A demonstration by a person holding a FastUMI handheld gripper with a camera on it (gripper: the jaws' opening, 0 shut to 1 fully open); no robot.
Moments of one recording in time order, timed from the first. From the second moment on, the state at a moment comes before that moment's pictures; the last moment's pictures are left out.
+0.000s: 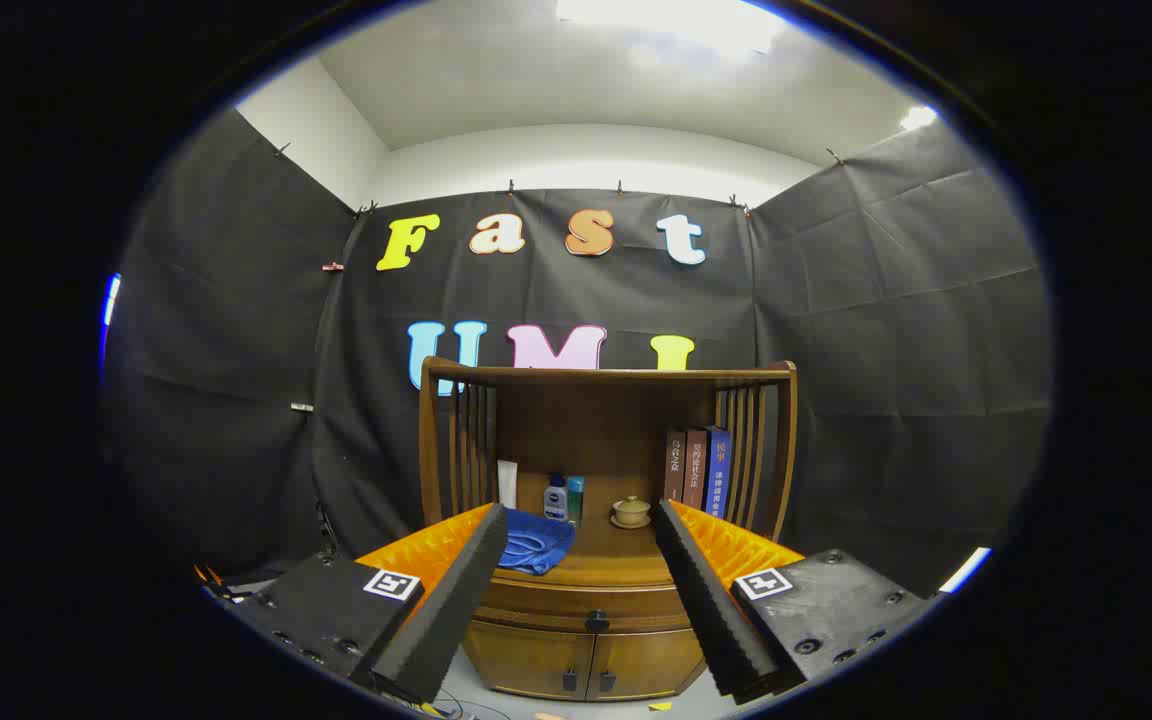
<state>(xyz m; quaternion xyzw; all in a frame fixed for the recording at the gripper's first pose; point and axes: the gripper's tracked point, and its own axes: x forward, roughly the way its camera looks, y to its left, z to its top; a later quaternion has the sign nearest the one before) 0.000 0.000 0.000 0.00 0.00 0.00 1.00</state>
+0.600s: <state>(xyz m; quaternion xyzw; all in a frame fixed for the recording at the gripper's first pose) -0.007 -0.002 -0.004 0.00 0.01 0.00 1.00</state>
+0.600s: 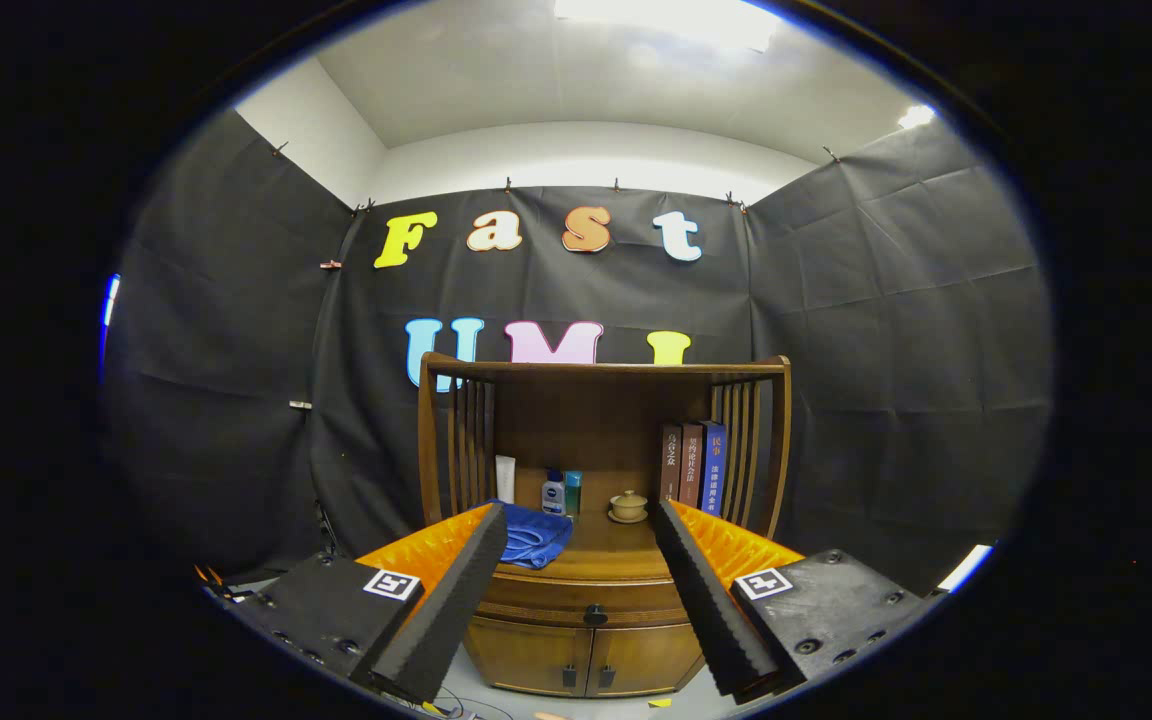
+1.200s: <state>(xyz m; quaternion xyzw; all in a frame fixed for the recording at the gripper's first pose) 0.014 0.001 -0.029 0.01 0.02 0.00 1.00</state>
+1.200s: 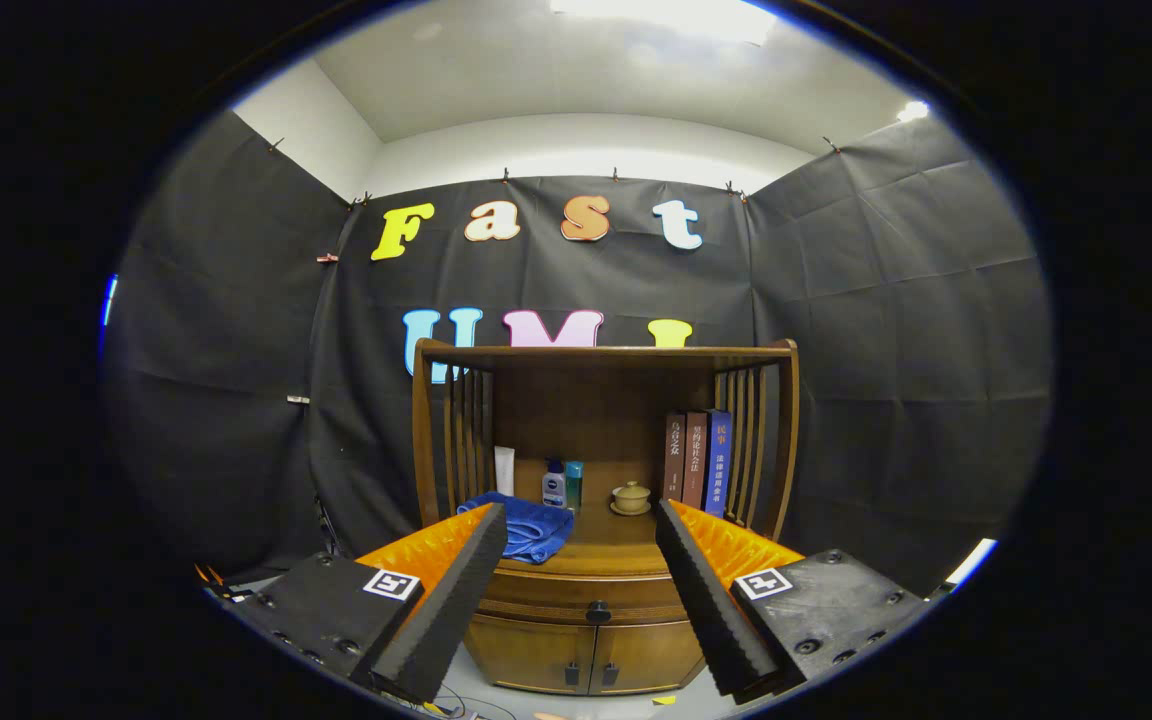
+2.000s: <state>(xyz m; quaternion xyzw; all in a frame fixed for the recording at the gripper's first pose) 0.110 -0.019 -0.222 0.03 0.12 -0.03 0.99</state>
